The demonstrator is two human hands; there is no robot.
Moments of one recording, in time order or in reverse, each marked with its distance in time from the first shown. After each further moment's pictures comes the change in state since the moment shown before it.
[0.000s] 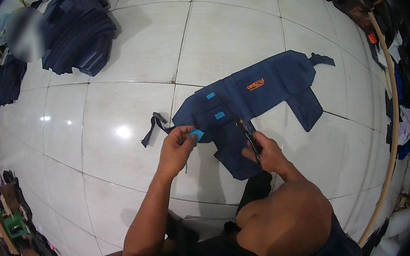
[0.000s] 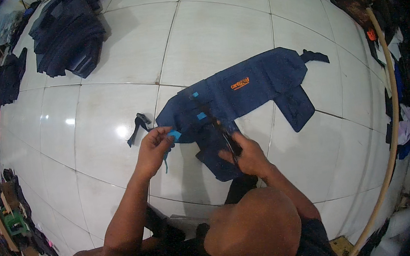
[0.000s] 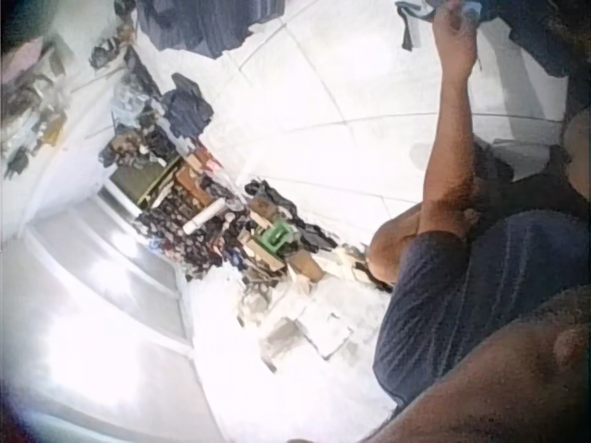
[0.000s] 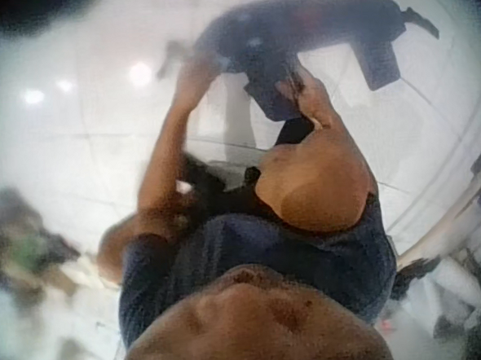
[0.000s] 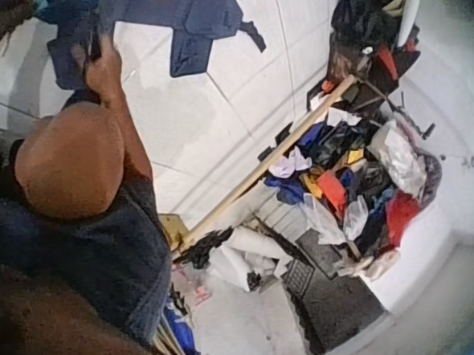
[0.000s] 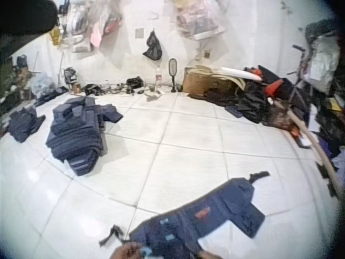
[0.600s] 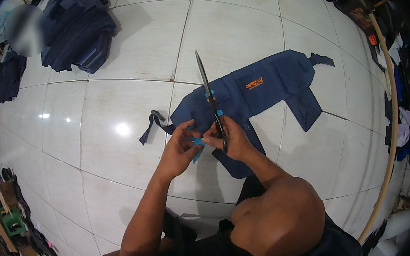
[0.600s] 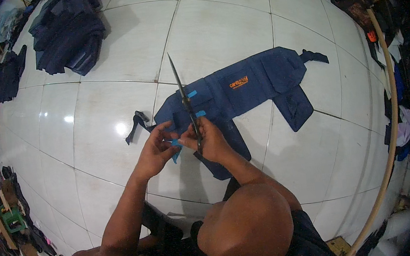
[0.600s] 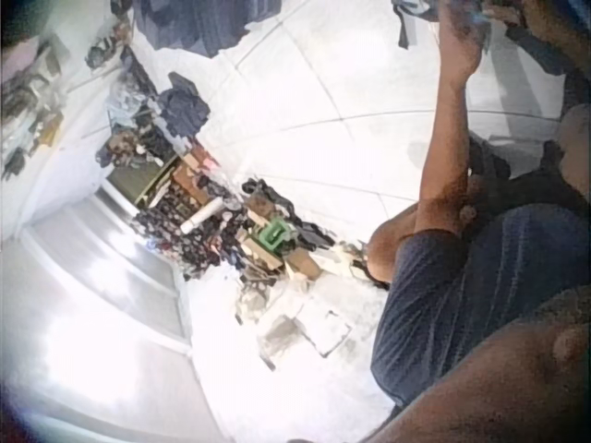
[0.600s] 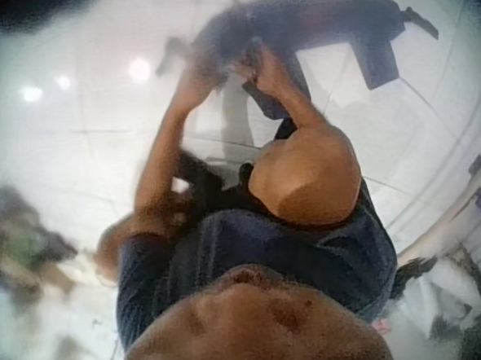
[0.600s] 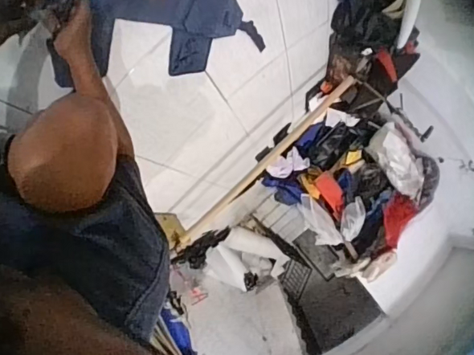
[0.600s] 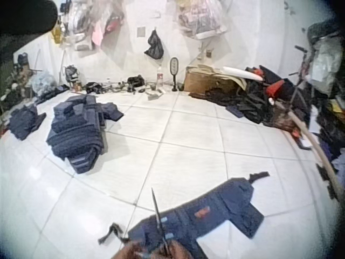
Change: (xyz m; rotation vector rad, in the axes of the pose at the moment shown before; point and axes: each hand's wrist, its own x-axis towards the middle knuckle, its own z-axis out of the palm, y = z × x) left_hand -0.012 0.006 0.001 0.095 -0.186 0.044; right_hand 0.060 -0.044 0.061 0.493 -0.028 -0.135
